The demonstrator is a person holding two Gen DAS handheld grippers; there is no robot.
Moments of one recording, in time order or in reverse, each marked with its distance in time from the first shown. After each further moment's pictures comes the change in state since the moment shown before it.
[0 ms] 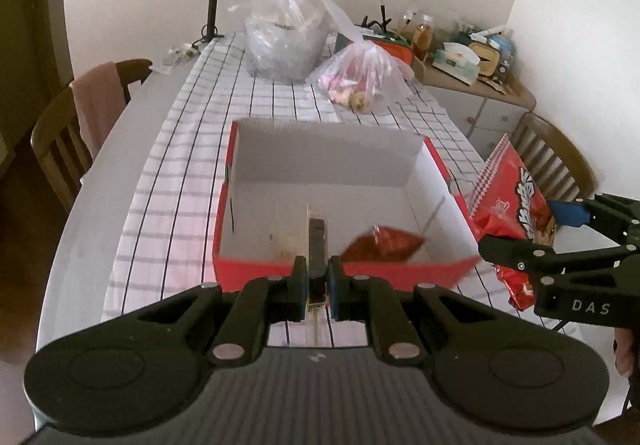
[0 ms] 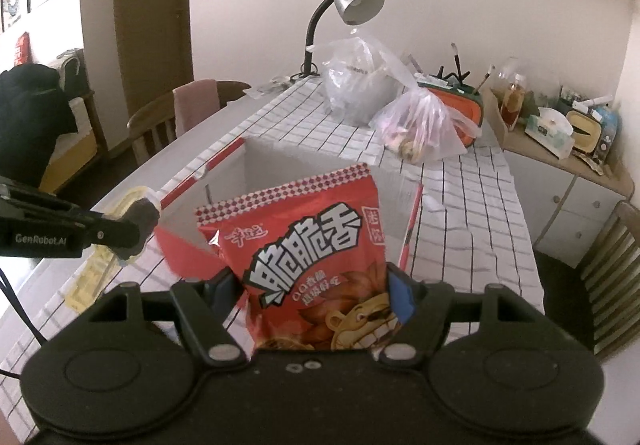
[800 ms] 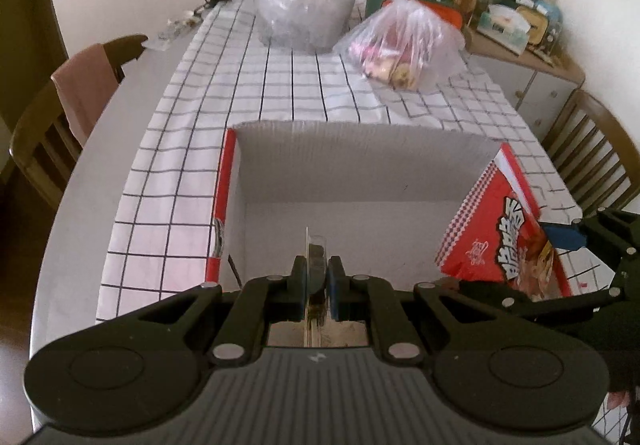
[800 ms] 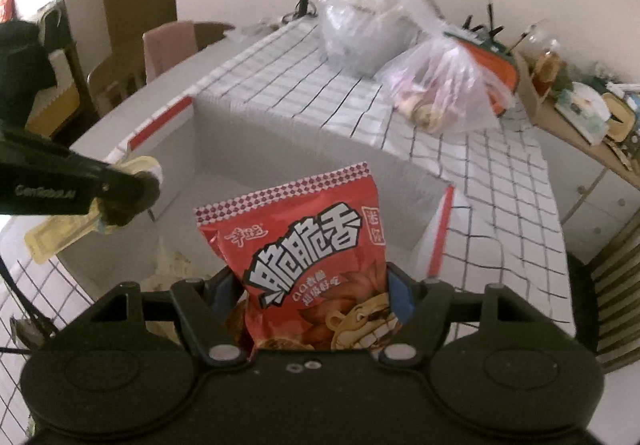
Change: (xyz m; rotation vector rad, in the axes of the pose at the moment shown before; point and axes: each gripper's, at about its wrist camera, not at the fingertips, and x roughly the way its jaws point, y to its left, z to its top) left arm 0.123 0.014 0.061 0.008 0.146 0.079; right arm 0.138 -0.017 0.034 -0.049 0.190 -0.004
